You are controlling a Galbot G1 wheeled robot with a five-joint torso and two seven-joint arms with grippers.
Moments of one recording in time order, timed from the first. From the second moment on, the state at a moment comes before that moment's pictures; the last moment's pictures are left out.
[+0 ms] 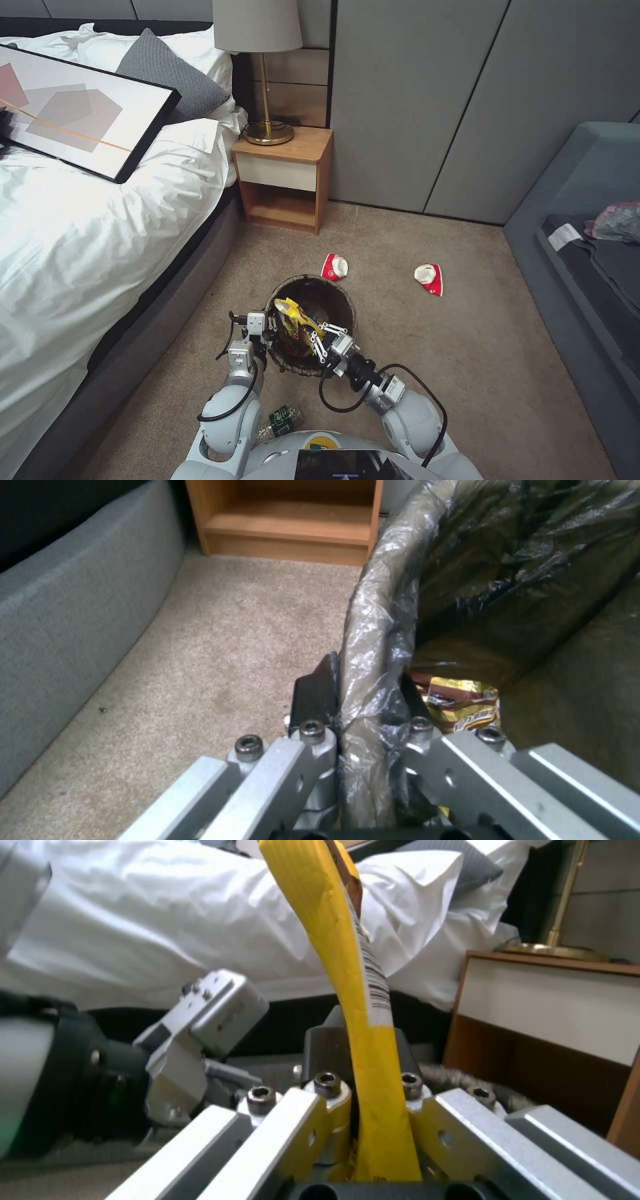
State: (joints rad) left arm 1.56 -1.49 -0.32 -2.03 -0.07 0.29 -0.15; right arm -1.50 1.37 0.26 1.87 0.06 0.43 -0.54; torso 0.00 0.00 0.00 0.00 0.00
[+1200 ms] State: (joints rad) left arm 1.56 -1.49 -0.32 -2.02 -0.07 0.29 -0.15; right arm -1.51 1.39 0.32 1.98 0.05 0.44 -0.39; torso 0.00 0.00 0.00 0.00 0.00
